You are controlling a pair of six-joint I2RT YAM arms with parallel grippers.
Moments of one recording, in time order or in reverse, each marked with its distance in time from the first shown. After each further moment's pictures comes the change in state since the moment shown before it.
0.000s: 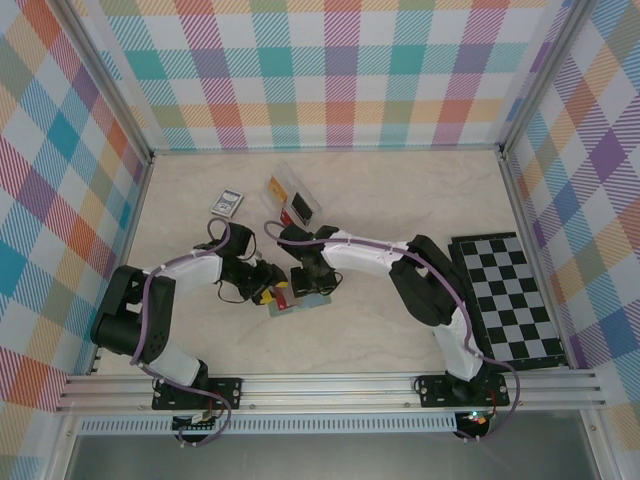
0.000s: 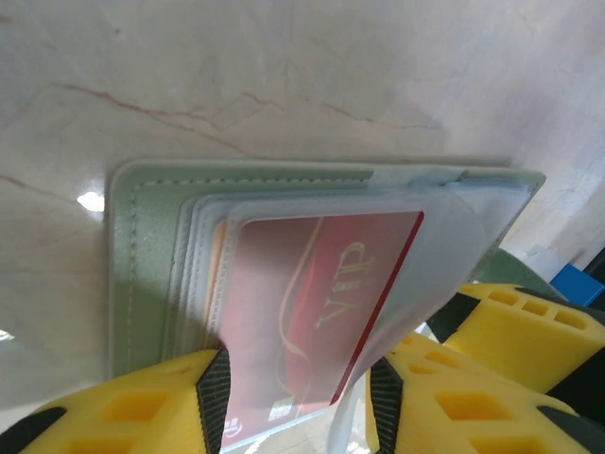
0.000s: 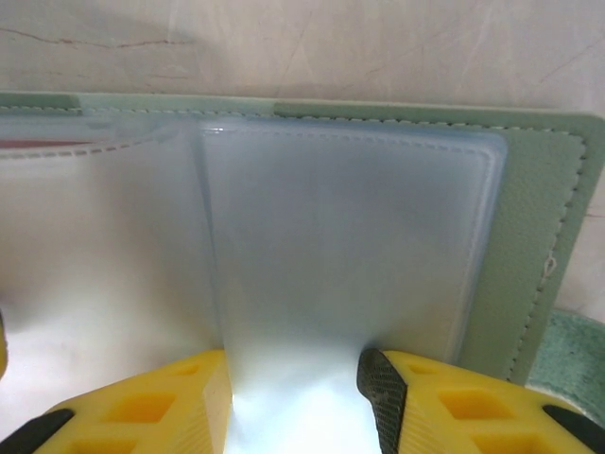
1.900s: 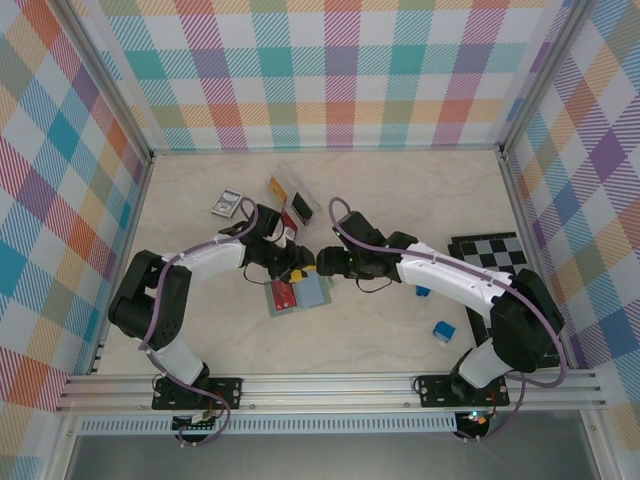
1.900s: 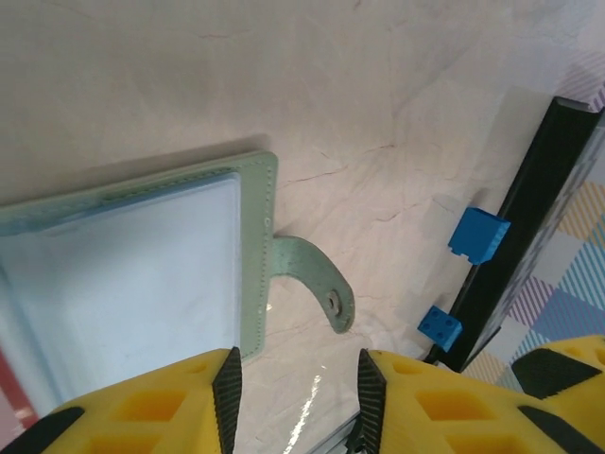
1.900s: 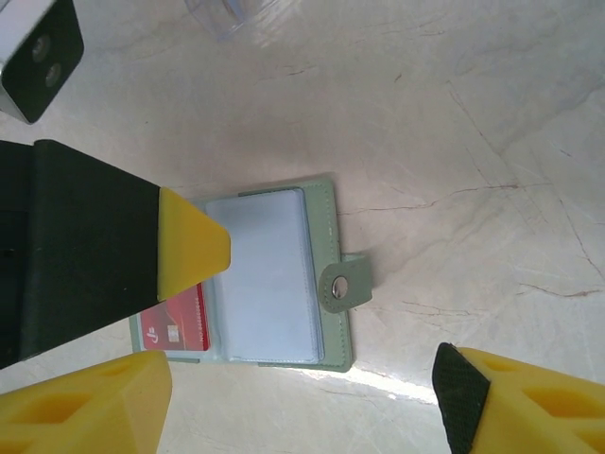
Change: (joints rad) left arm -0.140 0.101 0.200 0.084 0.051 -0.011; right arm -0.115 -0.577 -0.451 0.289 0.067 0.101
